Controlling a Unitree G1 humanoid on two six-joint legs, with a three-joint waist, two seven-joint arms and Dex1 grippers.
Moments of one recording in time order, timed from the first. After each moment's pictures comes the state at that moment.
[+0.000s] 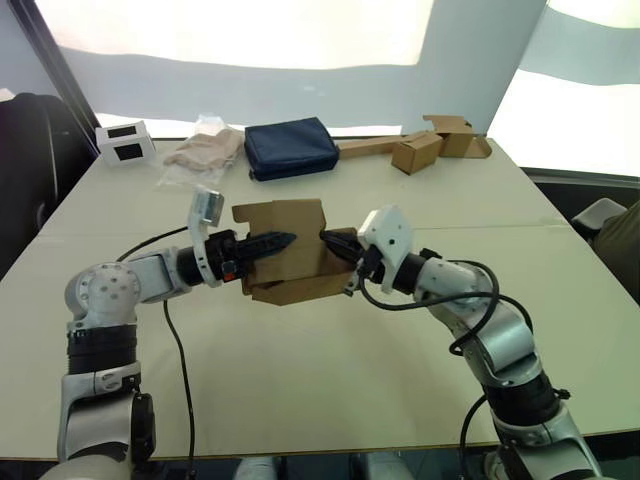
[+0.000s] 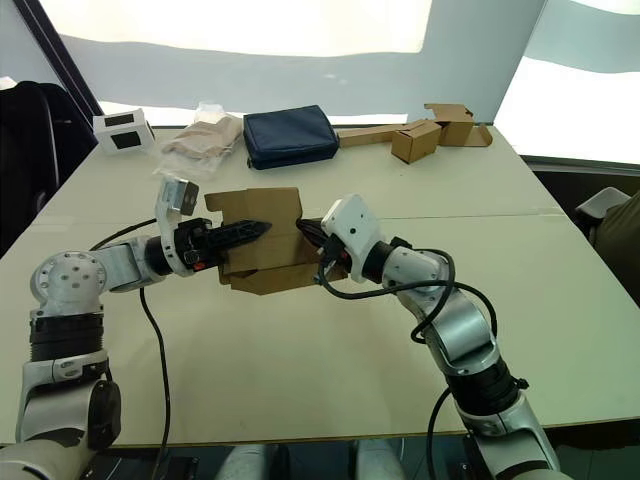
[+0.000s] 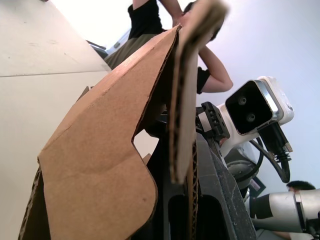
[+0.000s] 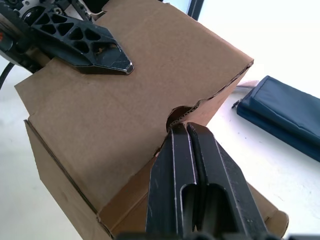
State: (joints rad) left arm -0.66 0.51 0.28 0.05 -1.07 1.25 -0.84; right arm -0.51 -0.43 0.20 -0.40 0.24 0.52 0.61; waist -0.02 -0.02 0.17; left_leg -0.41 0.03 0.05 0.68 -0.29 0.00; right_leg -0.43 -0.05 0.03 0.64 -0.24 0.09
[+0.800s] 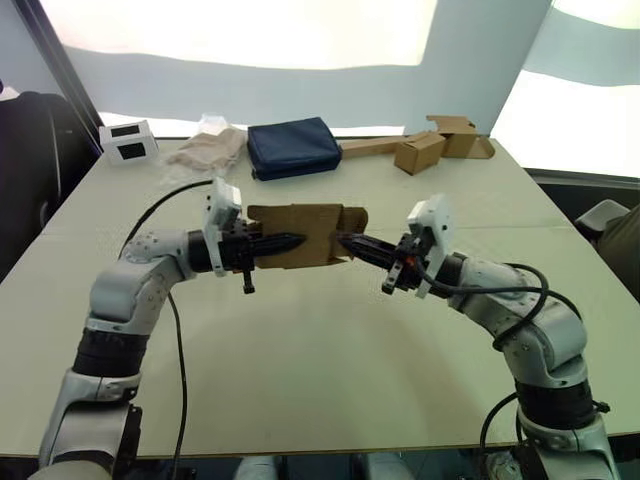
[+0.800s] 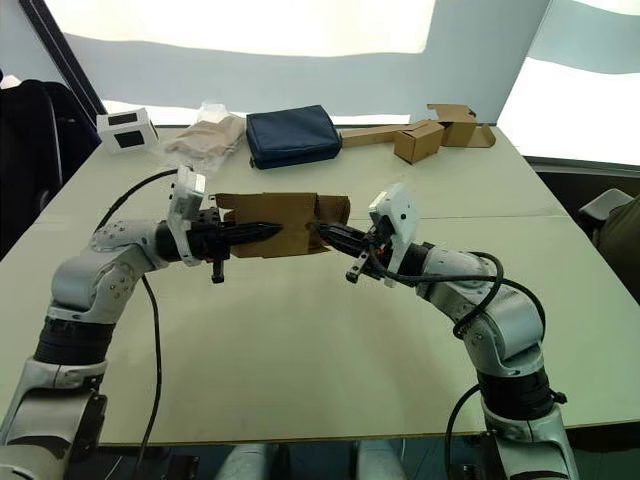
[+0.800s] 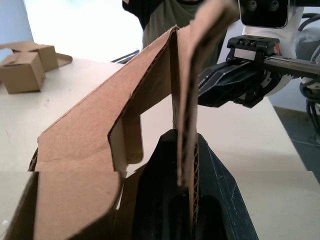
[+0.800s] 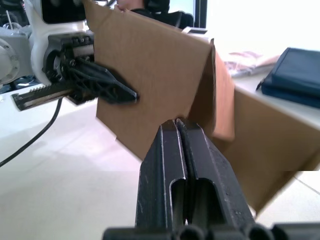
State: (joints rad) left arm -0.64 0.57 0.02 -0.02 -0.59 0.48 -1.13; right arm -0.47 -0.49 -0.07 -0.45 0.65 0.80 0.67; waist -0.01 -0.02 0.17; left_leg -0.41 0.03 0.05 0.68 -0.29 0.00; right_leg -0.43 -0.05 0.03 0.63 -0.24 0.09
